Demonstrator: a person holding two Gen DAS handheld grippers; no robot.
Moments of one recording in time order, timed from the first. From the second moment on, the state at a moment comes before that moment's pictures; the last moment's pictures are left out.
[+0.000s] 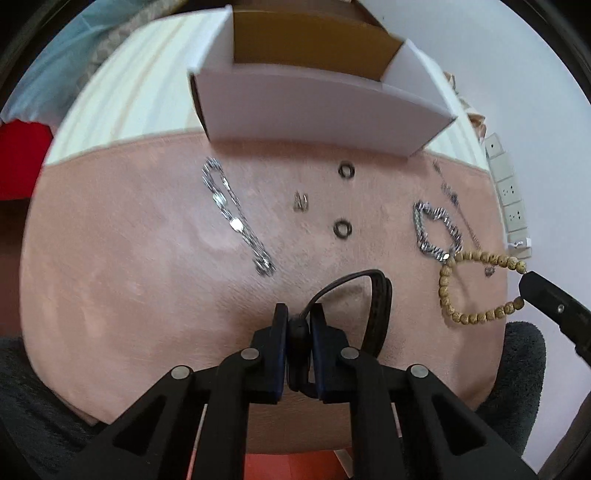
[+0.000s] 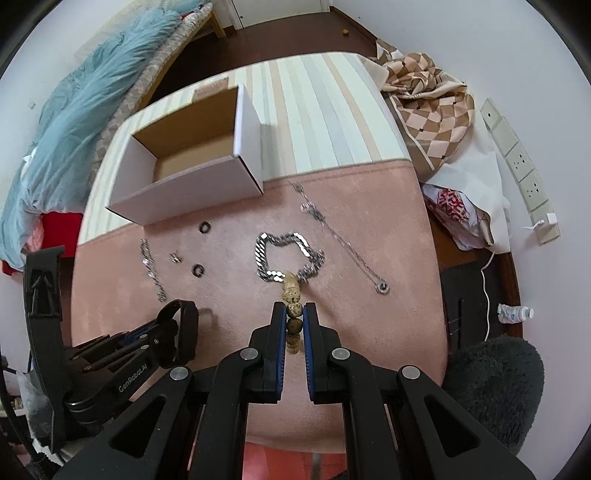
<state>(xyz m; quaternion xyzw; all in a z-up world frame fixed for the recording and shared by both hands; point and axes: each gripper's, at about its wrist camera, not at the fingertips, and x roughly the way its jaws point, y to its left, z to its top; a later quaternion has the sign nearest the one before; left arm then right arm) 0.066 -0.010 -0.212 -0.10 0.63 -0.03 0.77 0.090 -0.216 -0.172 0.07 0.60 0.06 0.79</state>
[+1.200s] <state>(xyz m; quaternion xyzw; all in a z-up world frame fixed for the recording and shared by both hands) 0.247 0.059 -0.135 -0.11 0.59 0.02 0.80 0.280 -0.131 -0.152 0.03 0.62 0.14 0.77</state>
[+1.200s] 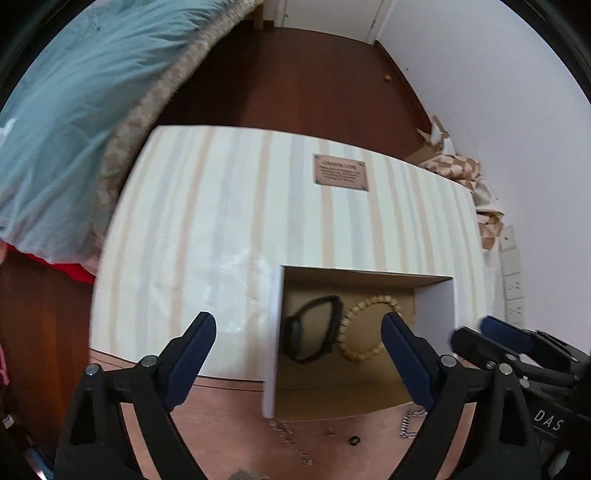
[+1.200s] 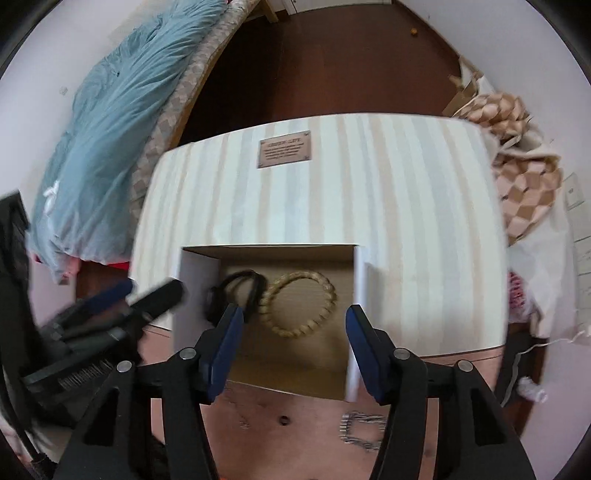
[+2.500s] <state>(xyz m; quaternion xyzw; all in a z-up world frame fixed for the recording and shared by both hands) 0.086 0.050 -0.049 -0.01 0.46 0.11 0.88 0.124 -0.141 -0.058 -0.05 0.48 0.03 0.88</state>
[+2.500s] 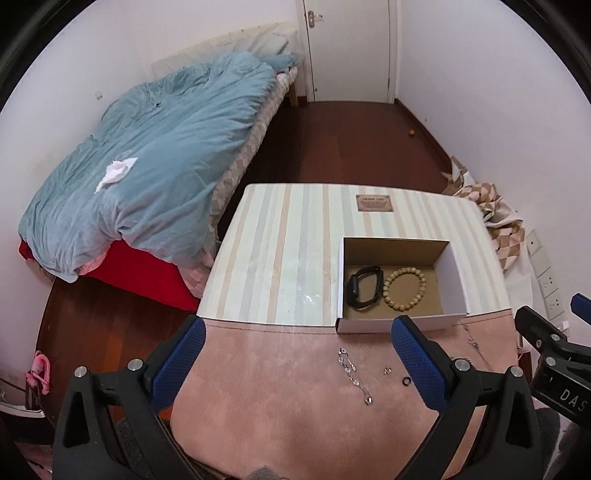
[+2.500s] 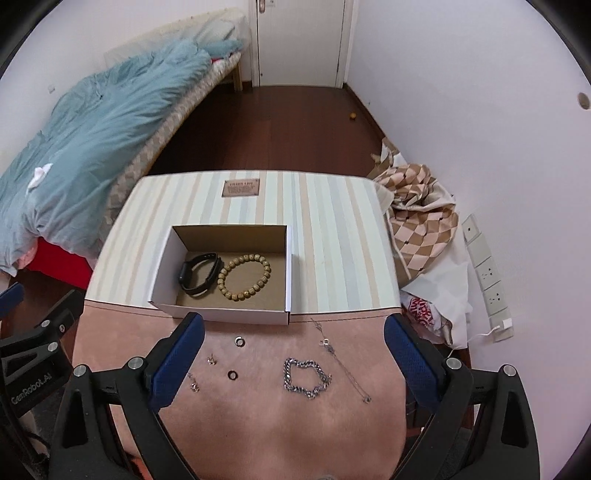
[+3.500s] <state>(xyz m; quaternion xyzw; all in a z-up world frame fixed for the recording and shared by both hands) 0.035 0.046 -0.129 -0.01 0.50 0.12 0.86 0.056 -0.211 -0.156 0.08 0.55 0.00 0.83</state>
